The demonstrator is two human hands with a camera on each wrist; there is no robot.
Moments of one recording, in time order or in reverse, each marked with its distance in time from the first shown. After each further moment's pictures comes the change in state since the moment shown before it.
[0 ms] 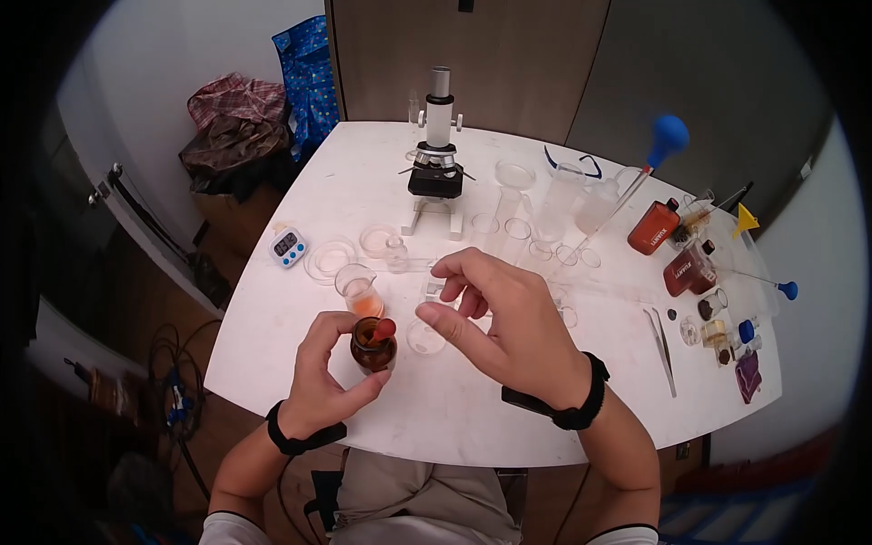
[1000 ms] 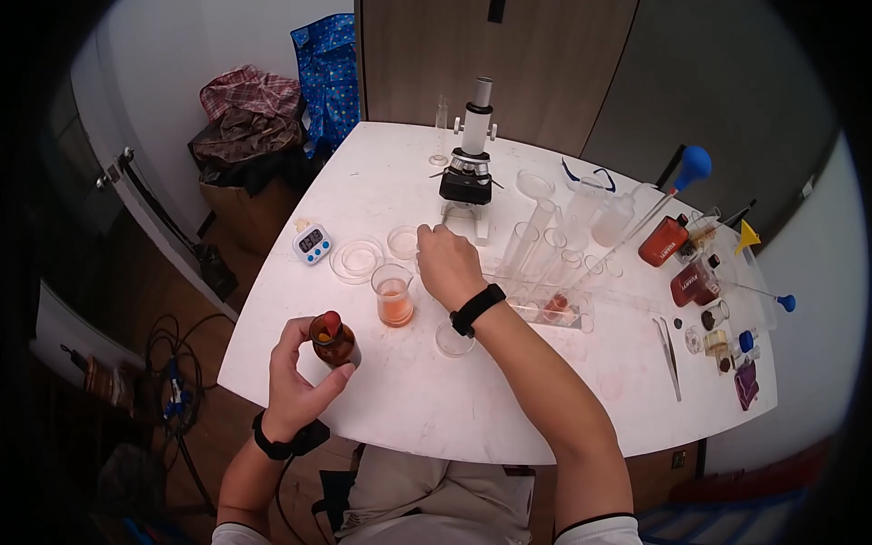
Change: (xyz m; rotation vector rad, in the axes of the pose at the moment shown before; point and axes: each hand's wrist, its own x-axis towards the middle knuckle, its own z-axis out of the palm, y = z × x) left_hand -0.039 -0.027 -0.055 -0.072 0.132 -0.201; right_hand 0.096 0.091 0.121 -0.637 -0.053 0.078
